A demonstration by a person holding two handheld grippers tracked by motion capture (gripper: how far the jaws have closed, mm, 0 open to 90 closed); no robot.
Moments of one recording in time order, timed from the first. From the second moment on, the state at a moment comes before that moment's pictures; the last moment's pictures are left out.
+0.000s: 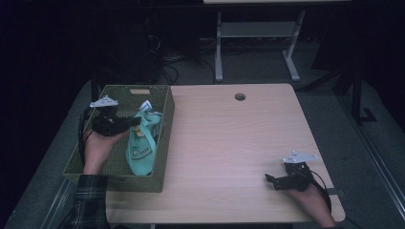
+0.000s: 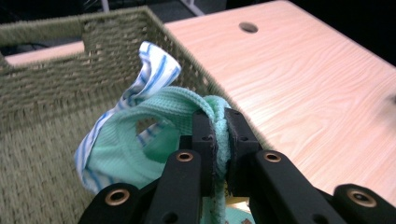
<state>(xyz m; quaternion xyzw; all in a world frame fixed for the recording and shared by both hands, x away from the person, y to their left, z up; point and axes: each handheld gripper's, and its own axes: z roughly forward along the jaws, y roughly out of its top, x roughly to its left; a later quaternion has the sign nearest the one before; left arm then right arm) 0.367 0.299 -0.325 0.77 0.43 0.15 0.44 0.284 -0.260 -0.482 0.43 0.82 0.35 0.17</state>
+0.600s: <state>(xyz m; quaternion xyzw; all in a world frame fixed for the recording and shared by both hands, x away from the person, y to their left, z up) 0.368 0.290 -0.273 0.76 0.40 0.17 0.48 0.284 -0.260 -0.482 0.43 0.82 0.35 0.17</state>
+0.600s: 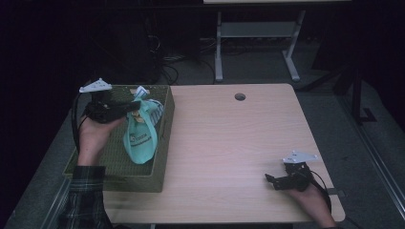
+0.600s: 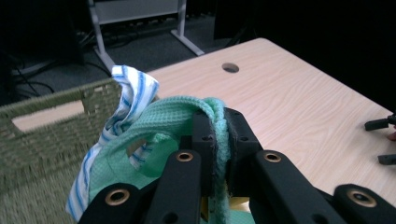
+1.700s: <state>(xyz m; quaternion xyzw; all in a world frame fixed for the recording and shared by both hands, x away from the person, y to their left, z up) 0.372 0.240 -0.224 0.76 0.32 0.15 0.54 0.284 -0.260 -0.482 0.43 0.82 0.35 0.17</state>
